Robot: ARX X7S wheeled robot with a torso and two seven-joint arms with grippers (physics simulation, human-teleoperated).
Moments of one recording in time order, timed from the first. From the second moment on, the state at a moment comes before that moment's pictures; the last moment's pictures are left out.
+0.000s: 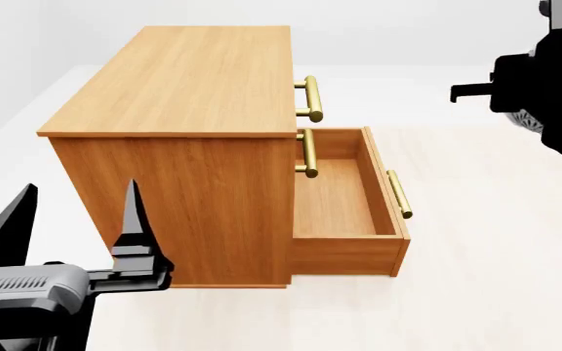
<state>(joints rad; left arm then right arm) -0.07 -0.76 0.29 0.95 -0.61 -0.28 -0.84 1.35 0.53 -0.22 0.07 0.80 1.46 0.60</state>
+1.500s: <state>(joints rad) -0.06 -0.79 0.28 0.96 -0.63 -0.26 -0.86 1.83 0.09 -0.62 0.53 0.72 1.29 0.37</state>
